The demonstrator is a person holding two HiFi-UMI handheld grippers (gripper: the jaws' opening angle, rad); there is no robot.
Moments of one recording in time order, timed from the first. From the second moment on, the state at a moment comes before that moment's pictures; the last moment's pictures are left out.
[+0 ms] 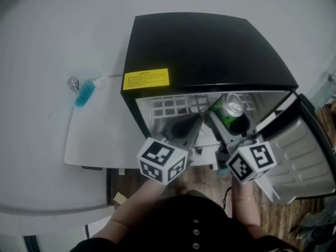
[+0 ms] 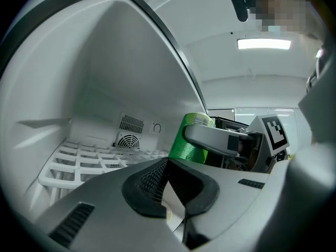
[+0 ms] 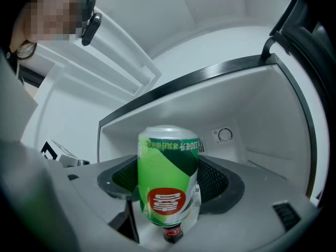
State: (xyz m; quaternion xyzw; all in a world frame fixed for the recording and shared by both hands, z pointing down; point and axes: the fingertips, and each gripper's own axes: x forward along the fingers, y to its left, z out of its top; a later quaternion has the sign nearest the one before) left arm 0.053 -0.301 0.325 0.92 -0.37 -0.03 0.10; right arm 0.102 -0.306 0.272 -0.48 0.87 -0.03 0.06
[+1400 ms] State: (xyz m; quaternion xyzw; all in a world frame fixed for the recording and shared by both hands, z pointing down) left arm 0.052 -0.311 0.331 0.92 -0.38 -0.03 0.11; right arm 0.091 -0.359 0.270 -0.48 0.88 0.00 0.01
